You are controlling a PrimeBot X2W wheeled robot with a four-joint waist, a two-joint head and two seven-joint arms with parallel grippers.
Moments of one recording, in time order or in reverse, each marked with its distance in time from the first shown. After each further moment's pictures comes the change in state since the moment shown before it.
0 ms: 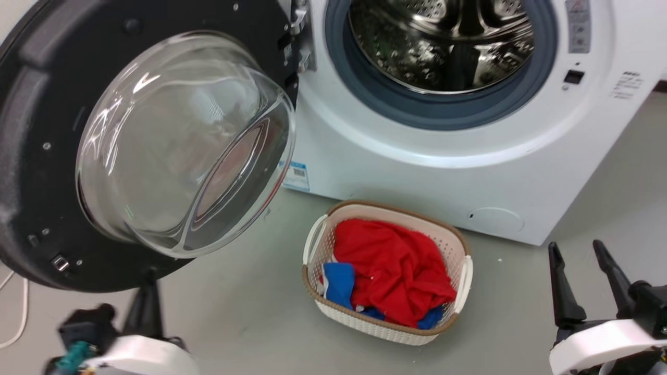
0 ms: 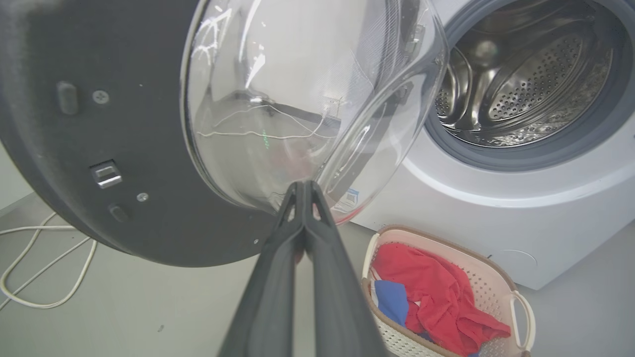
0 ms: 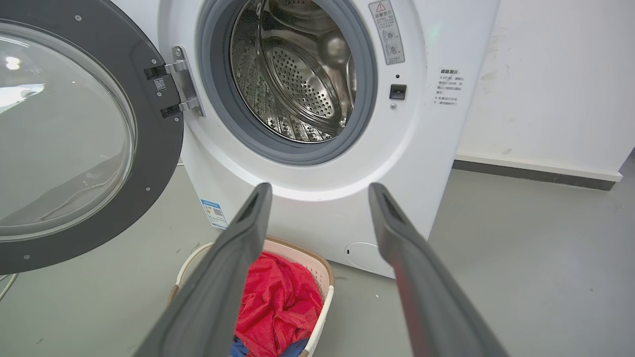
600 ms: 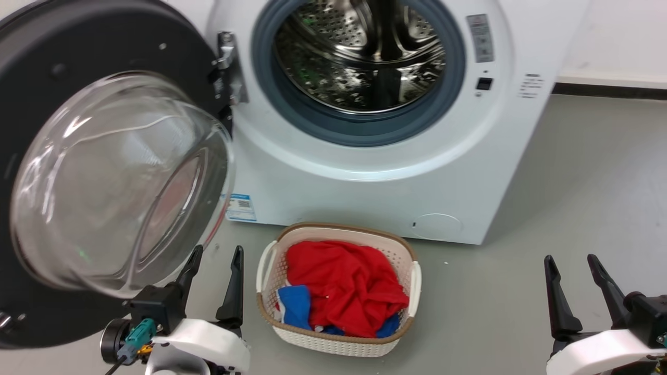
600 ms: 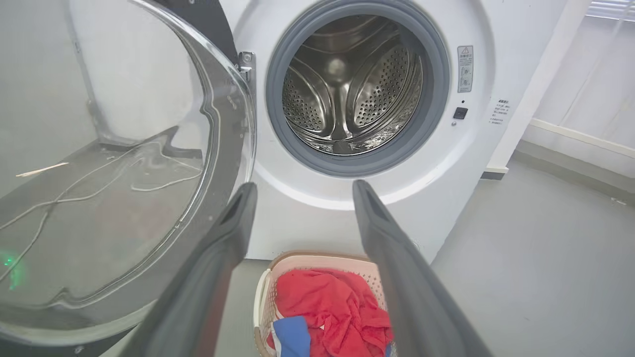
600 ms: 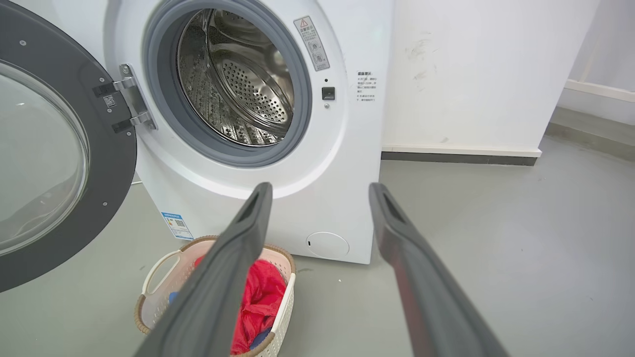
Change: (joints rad) left arm -0.107 -0.080 -0.168 0.048 0.089 -0.065 0.000; right arm 0.032 0.003 0.008 0.028 0.026 0.000 -0.007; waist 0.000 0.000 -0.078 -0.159
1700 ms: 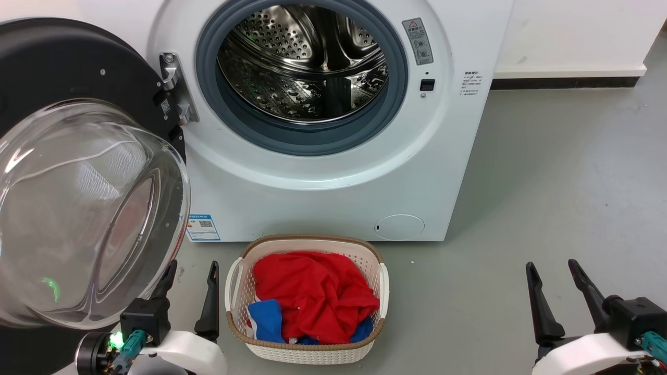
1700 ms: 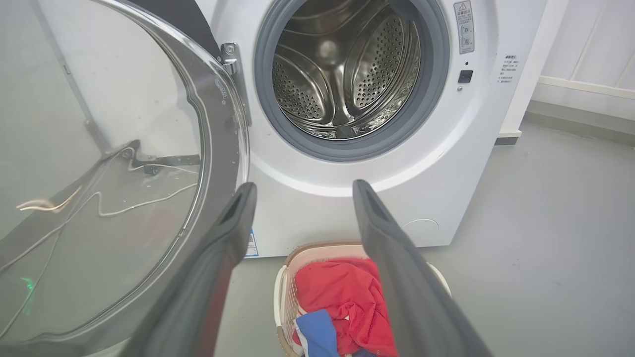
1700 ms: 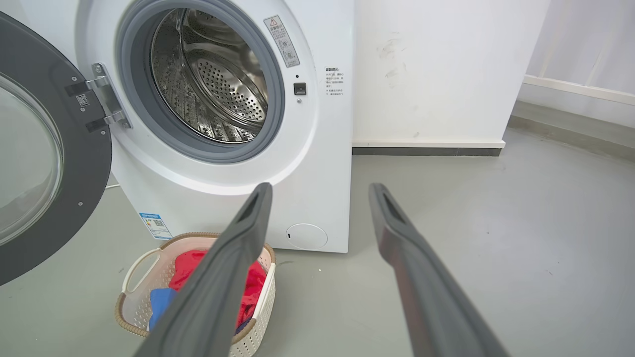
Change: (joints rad) left arm 0.004 0.028 0.025 0.118 0.088 0.010 -0.040; right arm 0.004 0.000 0.049 0.021 -0.021 0.000 -0.006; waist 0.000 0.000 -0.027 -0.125
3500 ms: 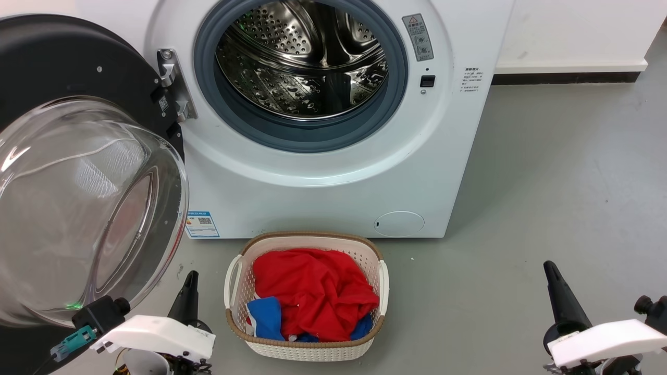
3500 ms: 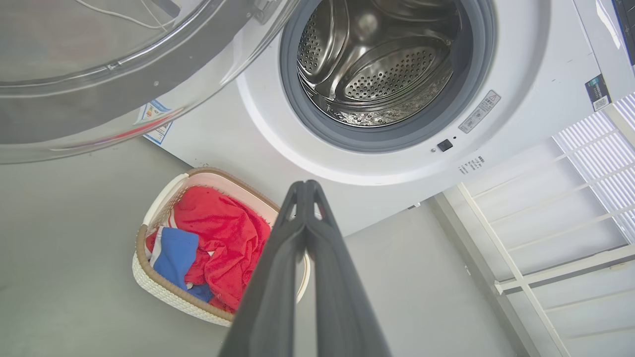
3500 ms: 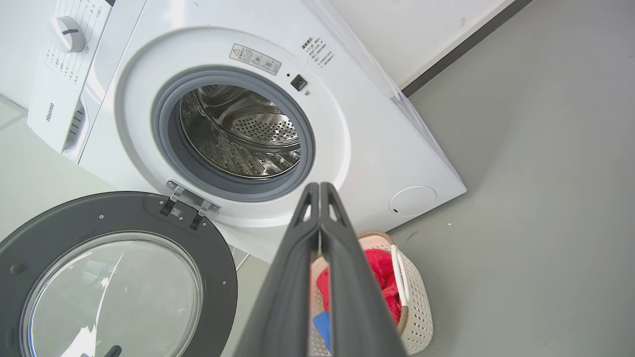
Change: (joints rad) left arm 0.010 -0.165 0.221 0.055 -0.550 -0.175 0.169; right arm -0.078 0.000 -0.023 0.172 0.718 0.000 0.058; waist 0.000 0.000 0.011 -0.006
